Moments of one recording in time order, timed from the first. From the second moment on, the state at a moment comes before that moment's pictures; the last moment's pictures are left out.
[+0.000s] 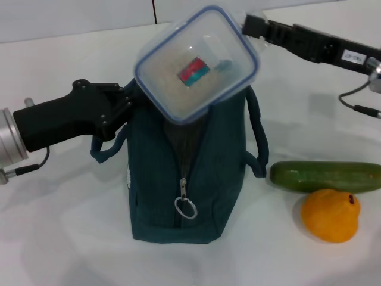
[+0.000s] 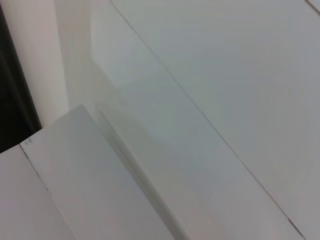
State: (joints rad) left arm -0.48 -2.09 1.05 0.71 1.55 1.47 -1.34; right arm 0.52 1.99 -0.94 -0.54 -1.28 -1.72 1.68
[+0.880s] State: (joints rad) left arm -0.49 -2.09 1.05 0.71 1.55 1.42 -1.34; right arm 0.52 1.91 -0.93 -0.66 -1.42 -1.77 1.81
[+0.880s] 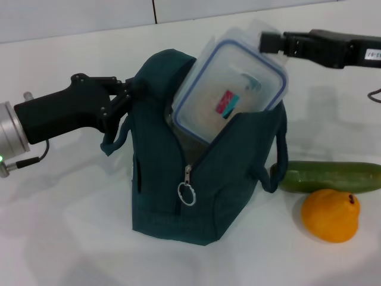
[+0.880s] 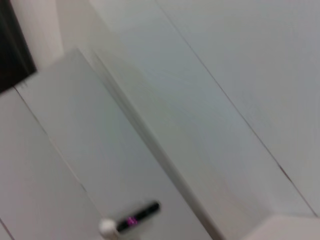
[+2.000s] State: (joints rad) left arm -0.52 -2.09 1.05 0.71 1.55 1.38 -1.34; right arm 0.59 2.00 -1.00 -0.86 -1.58 -1.61 1.73
